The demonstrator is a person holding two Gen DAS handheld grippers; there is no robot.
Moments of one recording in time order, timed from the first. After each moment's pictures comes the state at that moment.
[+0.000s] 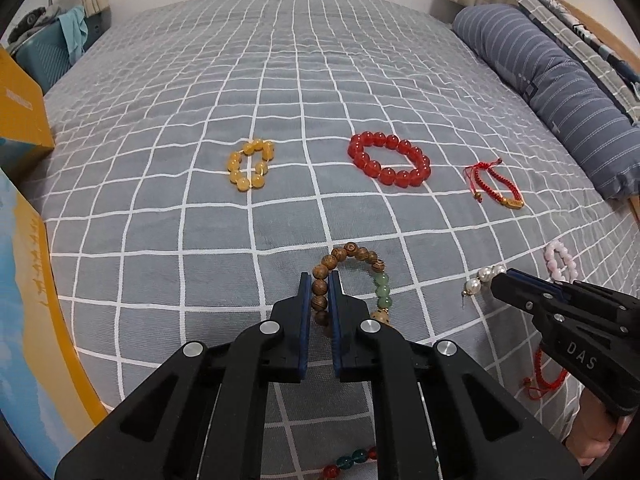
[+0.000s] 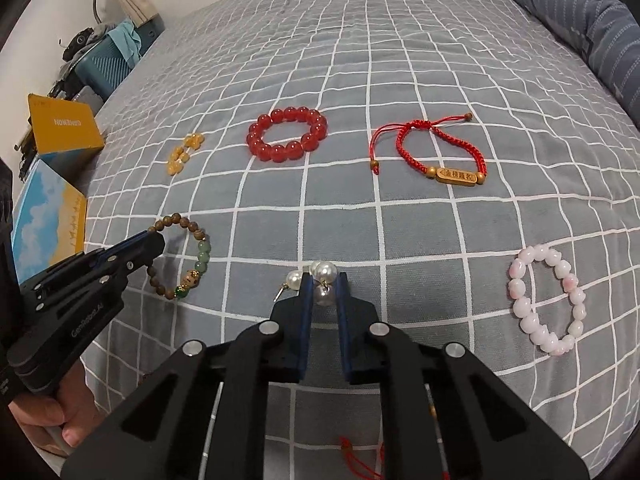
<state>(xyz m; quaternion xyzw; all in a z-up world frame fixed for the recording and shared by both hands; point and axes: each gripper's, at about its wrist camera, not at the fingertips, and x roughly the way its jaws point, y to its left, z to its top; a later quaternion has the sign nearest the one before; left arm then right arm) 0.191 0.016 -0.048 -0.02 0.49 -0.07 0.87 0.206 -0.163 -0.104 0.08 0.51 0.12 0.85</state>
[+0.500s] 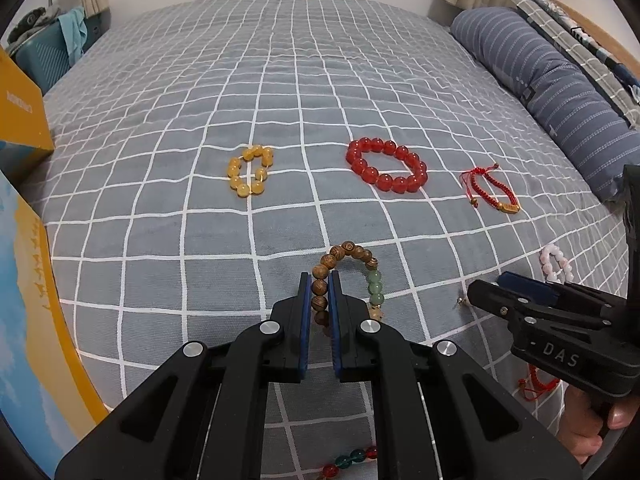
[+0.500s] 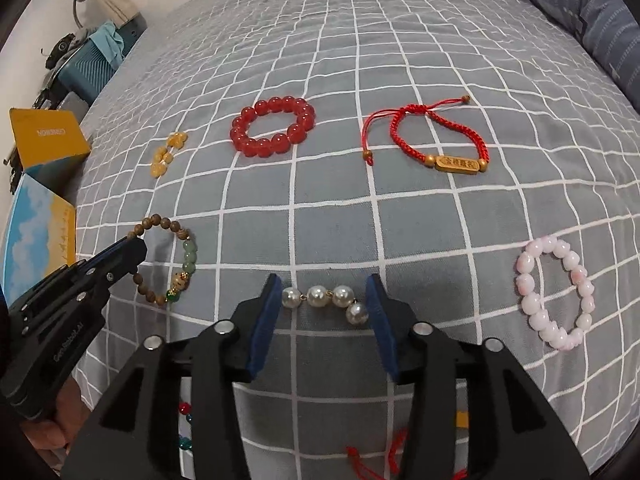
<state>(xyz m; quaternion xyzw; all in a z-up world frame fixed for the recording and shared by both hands) 0.190 0.018 -0.043 -0.02 0.48 -0.07 0.87 0.217 -0.160 -0.112 0.09 0.54 0.10 0.83</state>
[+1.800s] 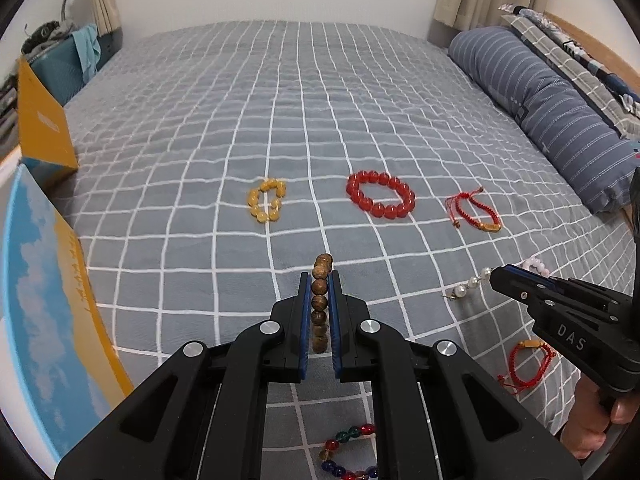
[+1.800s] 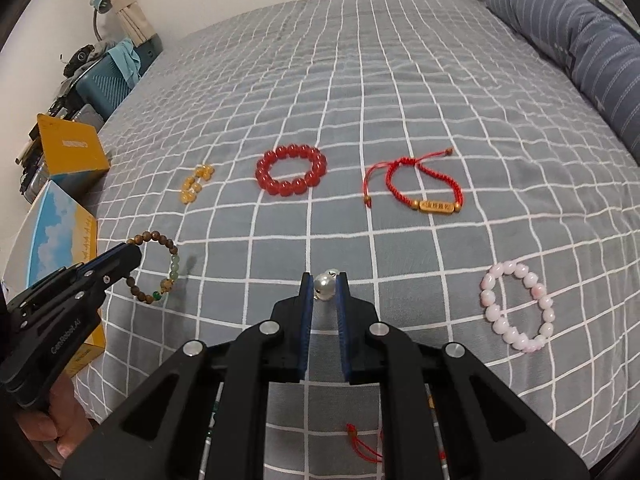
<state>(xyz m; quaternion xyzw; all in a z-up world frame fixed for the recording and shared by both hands) 0.165 0.023 -0.001 -0.01 0.45 -0.06 0.89 0.193 -0.162 -0.067 0.07 0.48 0.10 0.87</state>
